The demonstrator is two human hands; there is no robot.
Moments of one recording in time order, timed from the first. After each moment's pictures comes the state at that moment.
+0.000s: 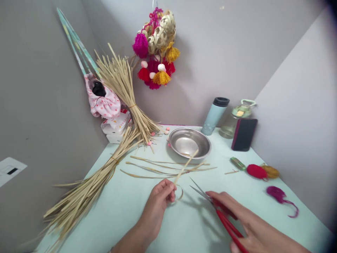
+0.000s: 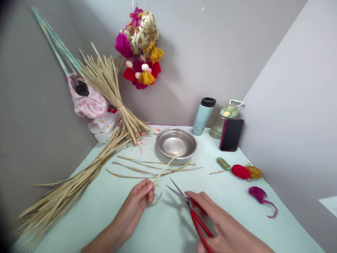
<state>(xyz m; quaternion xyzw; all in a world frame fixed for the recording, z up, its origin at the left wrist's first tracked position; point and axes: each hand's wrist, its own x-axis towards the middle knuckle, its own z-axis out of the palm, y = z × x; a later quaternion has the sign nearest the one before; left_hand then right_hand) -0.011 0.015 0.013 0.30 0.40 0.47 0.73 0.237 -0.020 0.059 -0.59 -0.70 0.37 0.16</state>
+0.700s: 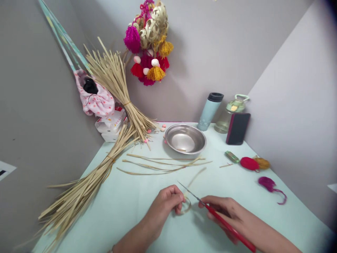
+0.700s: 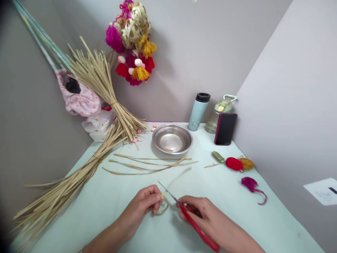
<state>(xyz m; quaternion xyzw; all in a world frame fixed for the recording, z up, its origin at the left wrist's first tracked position) 0.000 0.004 0.012 0.39 0.40 0.34 0.75 0.215 -0.020 0.070 -0.52 -0.68 0.49 0.16</state>
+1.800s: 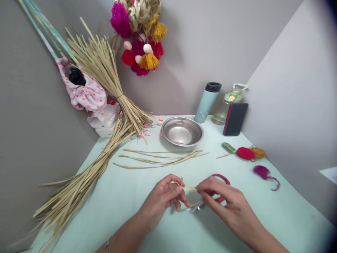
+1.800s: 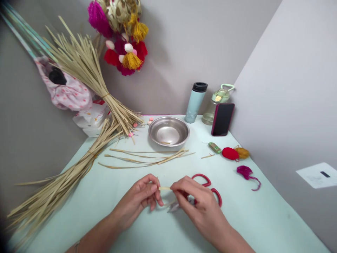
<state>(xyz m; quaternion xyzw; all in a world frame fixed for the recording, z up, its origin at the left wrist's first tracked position) -0.002 0.006 0.016 0.35 0.30 0.34 0.82 0.199 -0.028 0.053 -0.50 -0.74 0.31 0.32</state>
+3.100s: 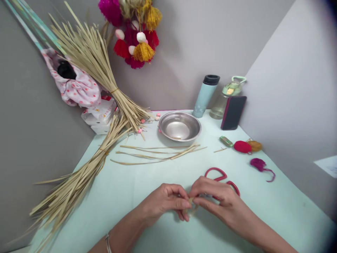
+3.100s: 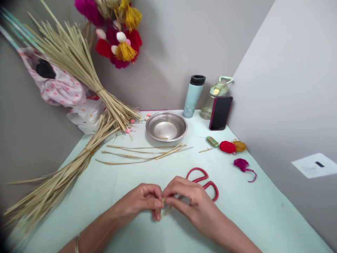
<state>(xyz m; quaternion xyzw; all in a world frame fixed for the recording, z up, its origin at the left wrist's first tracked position) -0.002 0.001 0.008 0.39 0.28 0.21 0.85 0.200 -0.028 0.064 -0.46 -0.72 0.46 0.26</state>
